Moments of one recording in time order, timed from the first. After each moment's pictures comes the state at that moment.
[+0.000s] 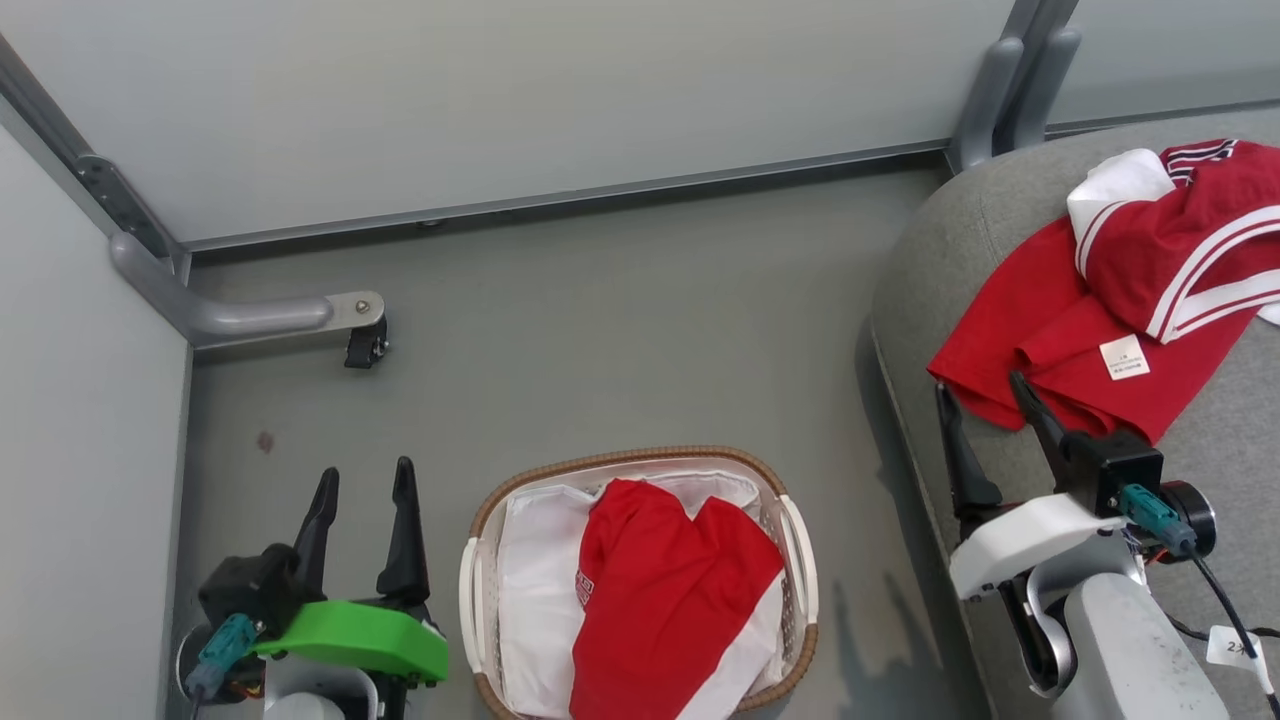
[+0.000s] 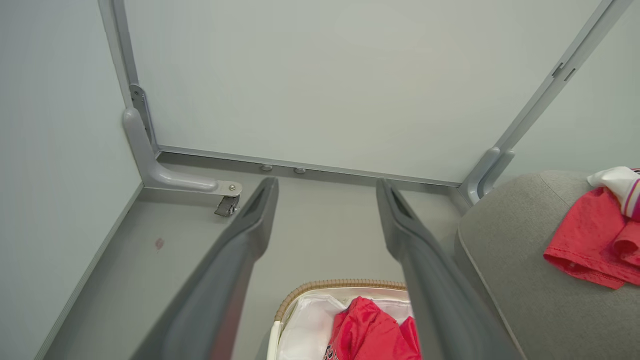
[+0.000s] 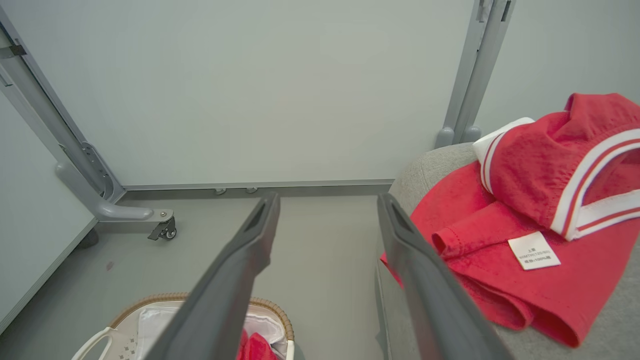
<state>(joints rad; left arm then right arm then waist) -0.09 0.05 -0.10 0.31 -0.37 -0.11 -0.26 -0.25 -0.05 0.01 0.39 0.12 0.13 -0.26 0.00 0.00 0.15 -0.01</state>
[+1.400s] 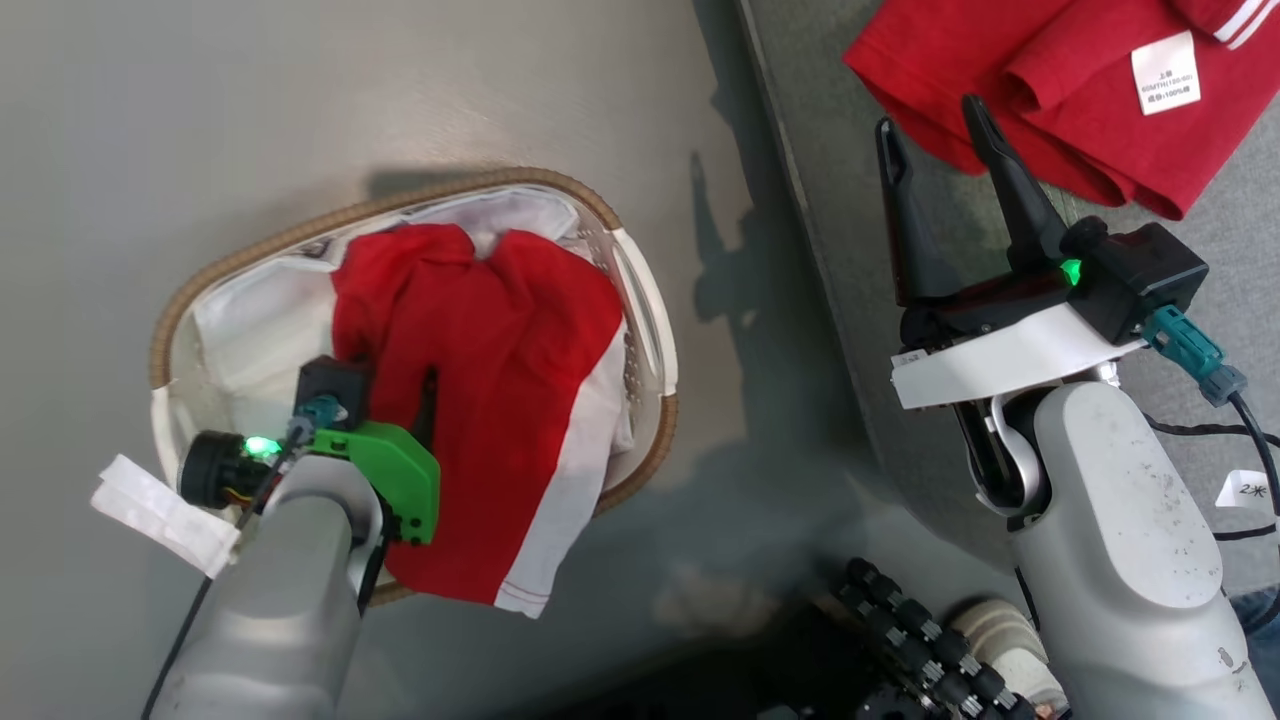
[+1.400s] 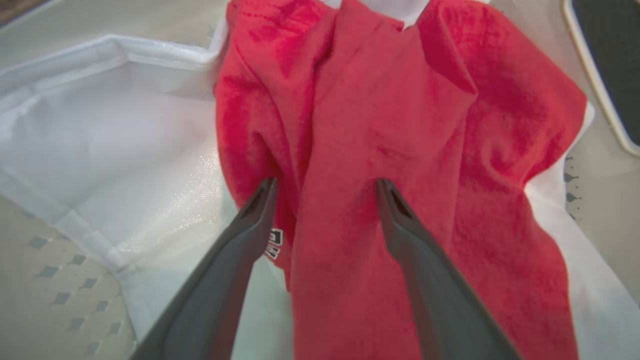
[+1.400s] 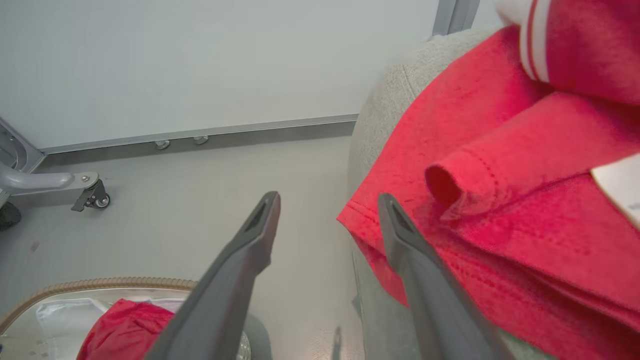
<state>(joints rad) -0.69 0.11 -0.42 1.10 -0.27 -0.12 -0.26 -0.52 -0.05 0.15 0.15 0.25 0.13 -0.26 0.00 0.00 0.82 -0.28</state>
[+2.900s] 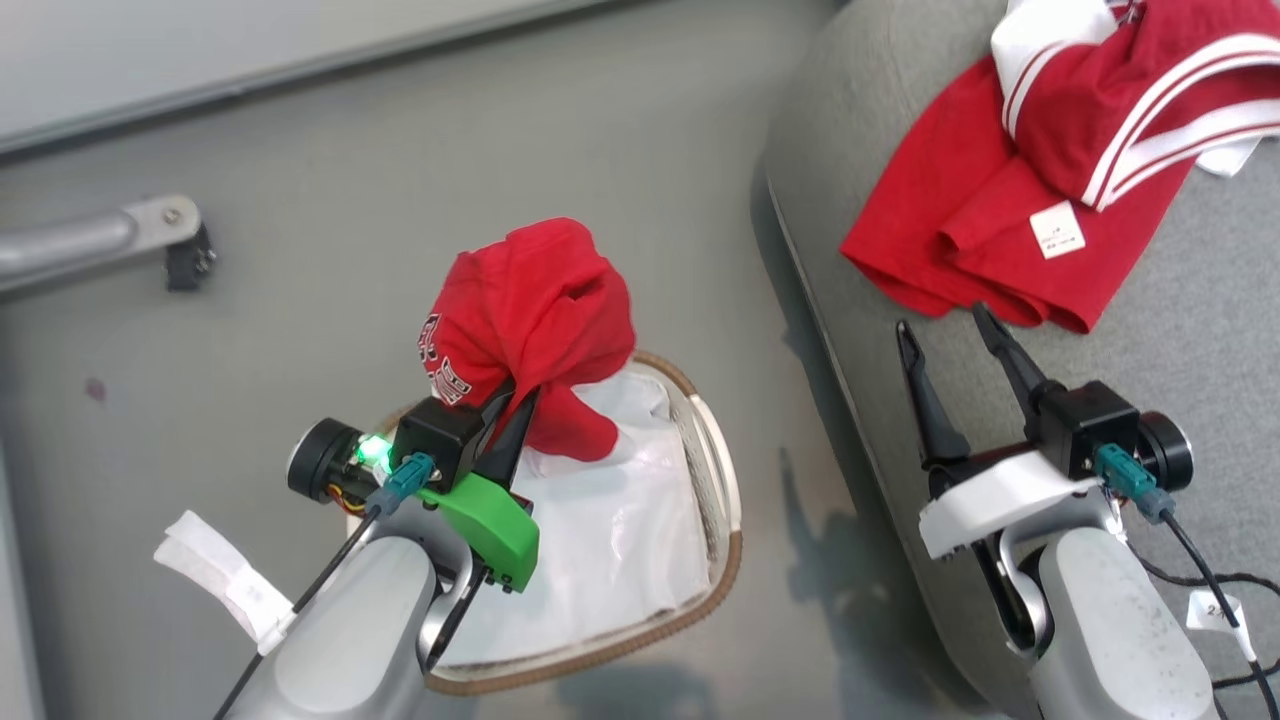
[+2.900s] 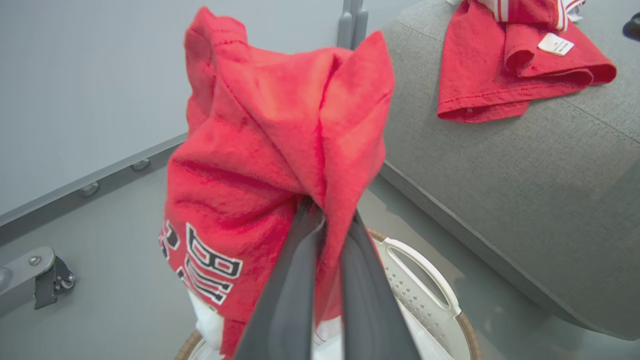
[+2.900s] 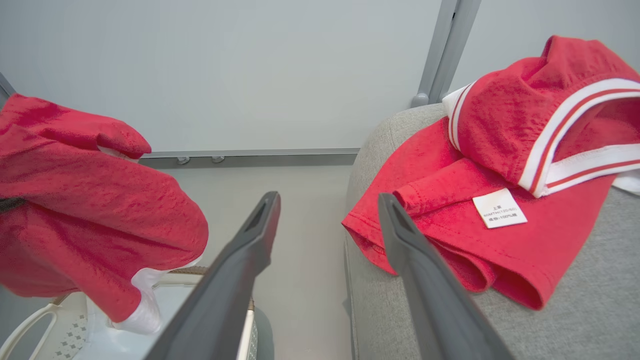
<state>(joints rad) -0.50 0.17 -0.60 0.60 -0.33 -0.13 -0.26 -0.32 -0.05 0.07 0.29 0.09 0.13 -0.26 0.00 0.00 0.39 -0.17</state>
